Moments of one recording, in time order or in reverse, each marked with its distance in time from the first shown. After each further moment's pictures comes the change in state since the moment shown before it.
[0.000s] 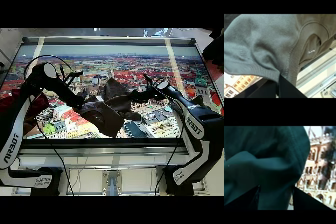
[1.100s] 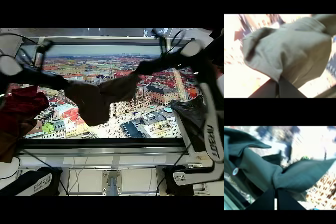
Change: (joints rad) left arm 0.126 0.362 0.000 0.008 0.293 0.007; right arm 0.023 0.322 0.521 -0.187 0.441 0.077
